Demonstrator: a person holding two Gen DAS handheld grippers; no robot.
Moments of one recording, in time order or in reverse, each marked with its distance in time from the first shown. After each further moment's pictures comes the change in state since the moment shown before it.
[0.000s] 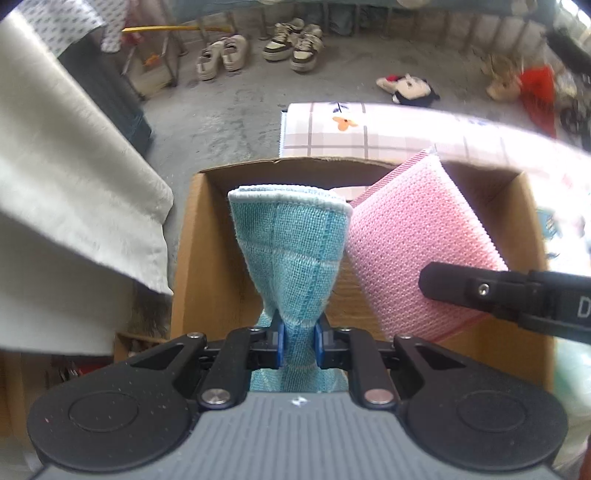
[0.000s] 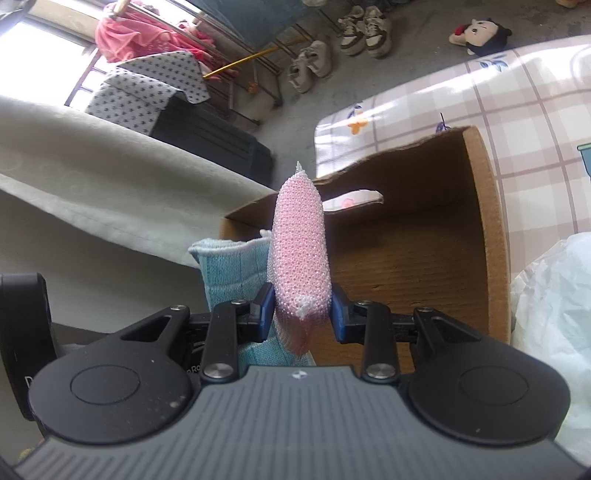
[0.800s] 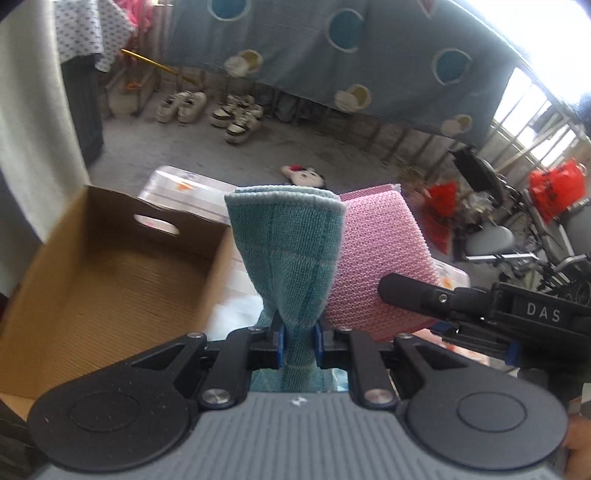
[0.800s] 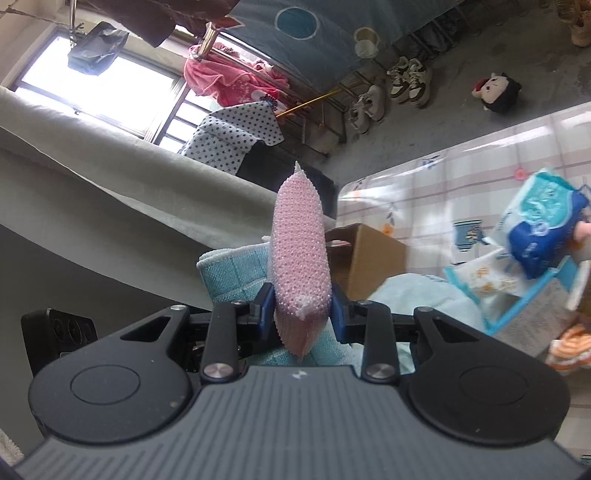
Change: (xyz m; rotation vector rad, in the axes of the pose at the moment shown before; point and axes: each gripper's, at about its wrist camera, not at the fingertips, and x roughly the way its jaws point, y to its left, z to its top) left arm -0.199 -0.179 -0.061 -0.327 -0.267 -0.276; right arm -0.308 -0.138 0.045 -0.087 -0.034 0.313
